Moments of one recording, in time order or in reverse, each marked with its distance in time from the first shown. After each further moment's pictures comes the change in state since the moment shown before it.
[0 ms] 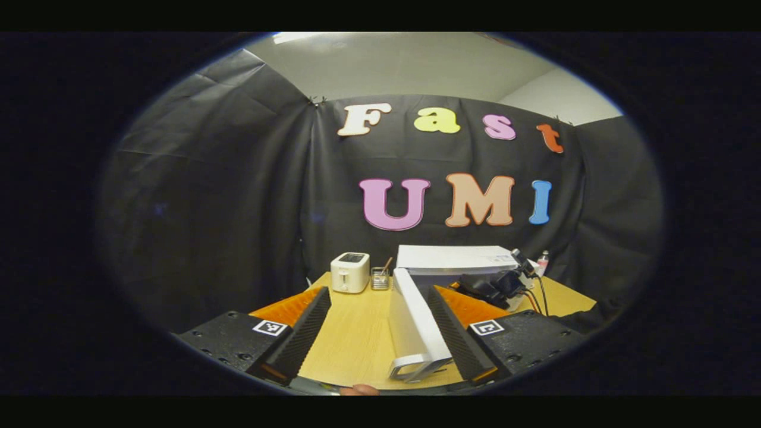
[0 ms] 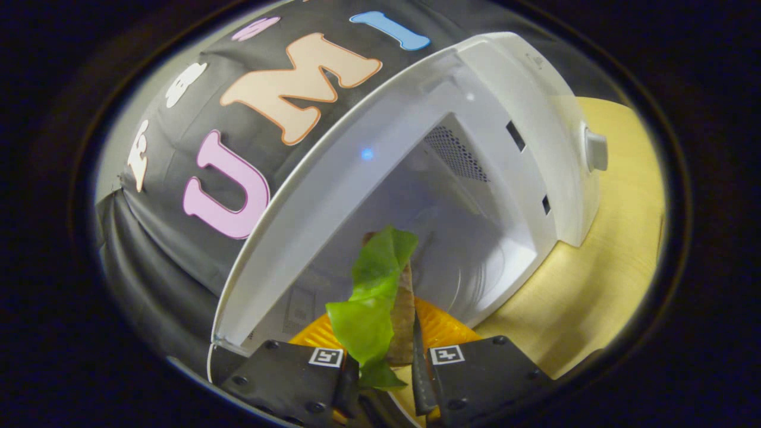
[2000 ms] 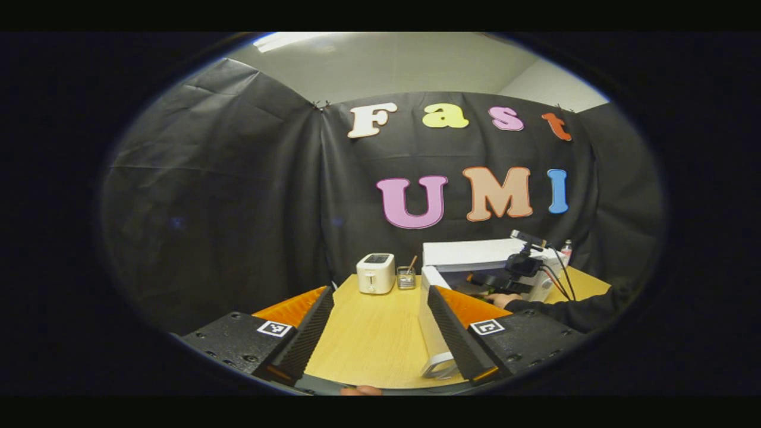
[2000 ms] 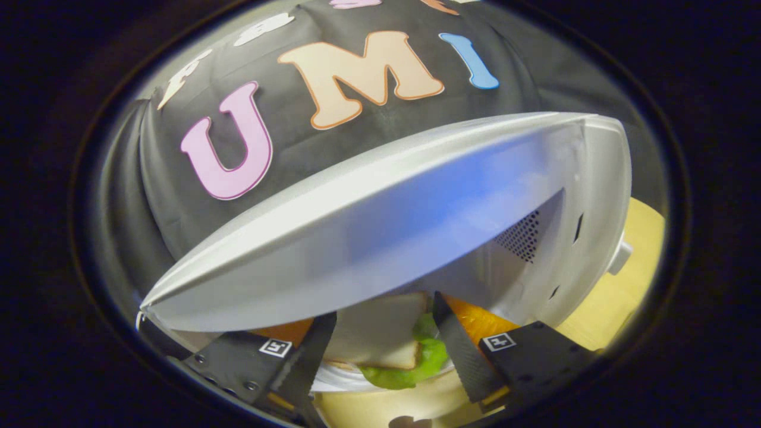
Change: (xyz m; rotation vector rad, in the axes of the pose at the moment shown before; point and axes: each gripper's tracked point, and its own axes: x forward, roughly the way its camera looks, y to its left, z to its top) left arm -0.005 0.024 -0.002 0.067 -0.017 0.071; right arm 0.022 -0.005 0.034 -0.445 -0.120 -0.083
